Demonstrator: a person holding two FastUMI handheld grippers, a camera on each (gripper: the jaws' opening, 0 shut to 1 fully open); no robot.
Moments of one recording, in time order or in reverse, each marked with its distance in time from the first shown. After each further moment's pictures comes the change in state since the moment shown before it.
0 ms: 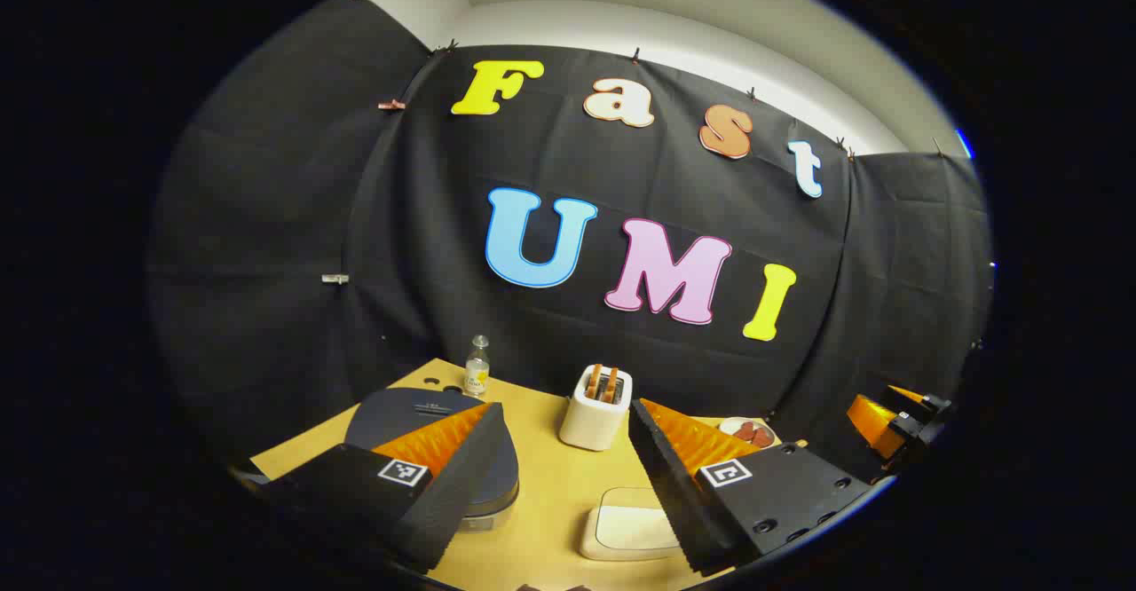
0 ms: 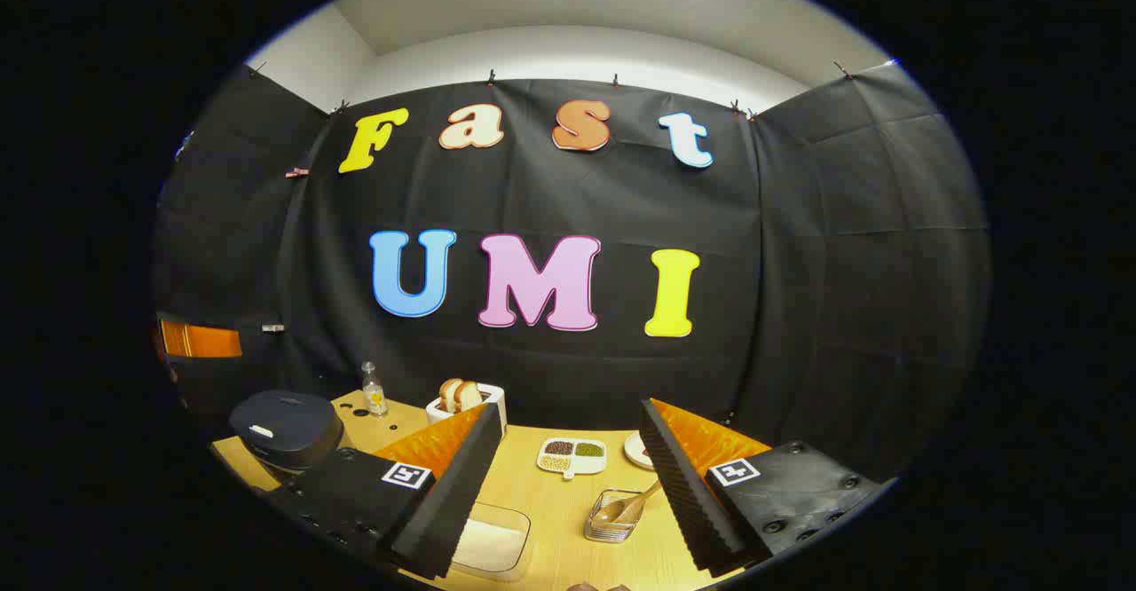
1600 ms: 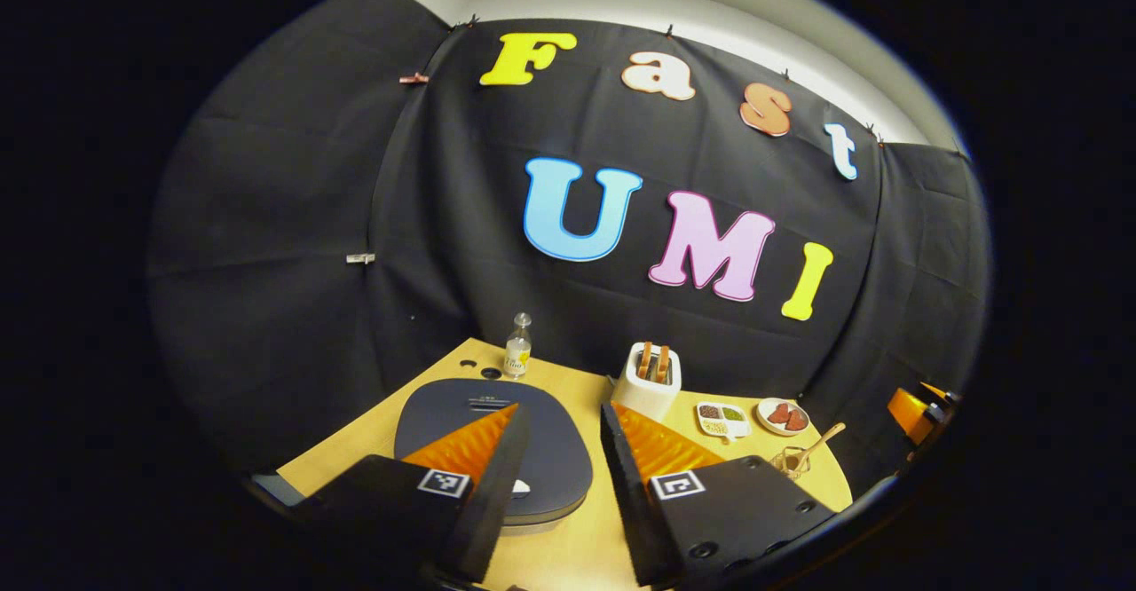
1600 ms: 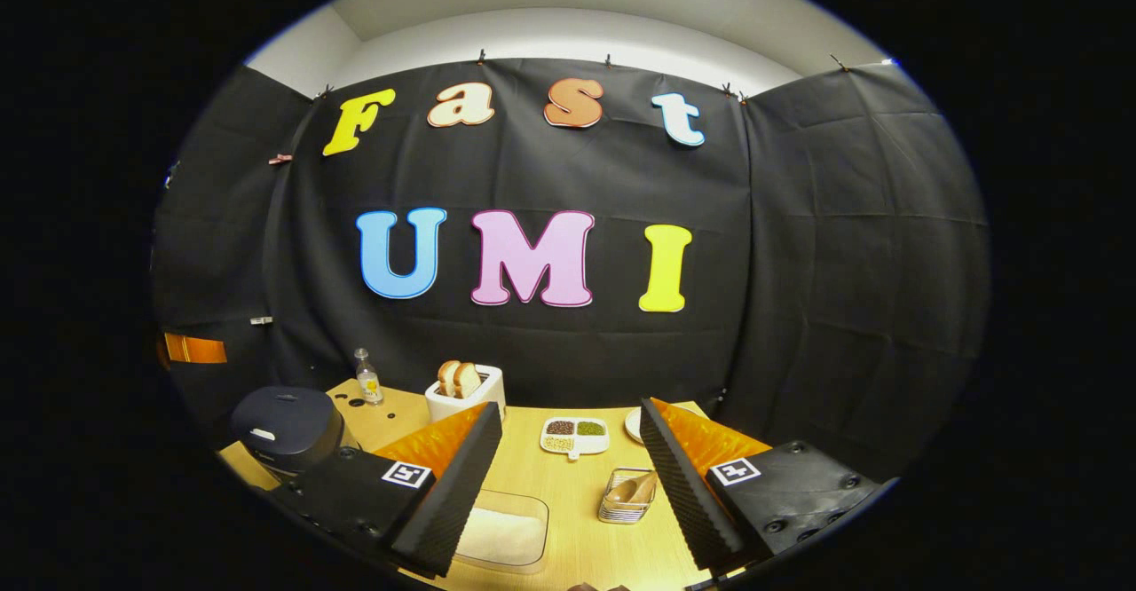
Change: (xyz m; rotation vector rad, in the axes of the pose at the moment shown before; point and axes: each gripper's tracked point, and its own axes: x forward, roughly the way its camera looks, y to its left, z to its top) left arm 0.038 0.101 -0.030 -0.058 0.164 0.043; right arm -0.011 0.016 -0.009 0.006 0.062 -0.135
